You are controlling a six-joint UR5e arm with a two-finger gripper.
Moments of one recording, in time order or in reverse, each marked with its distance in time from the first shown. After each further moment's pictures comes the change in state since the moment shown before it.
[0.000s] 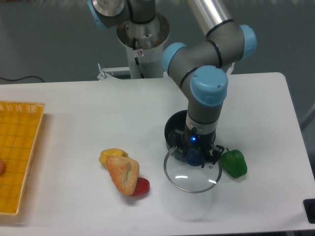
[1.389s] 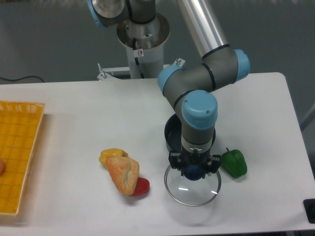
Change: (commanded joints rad) arm -0.020 -0.087 0.022 0.051 0.063 -0.342
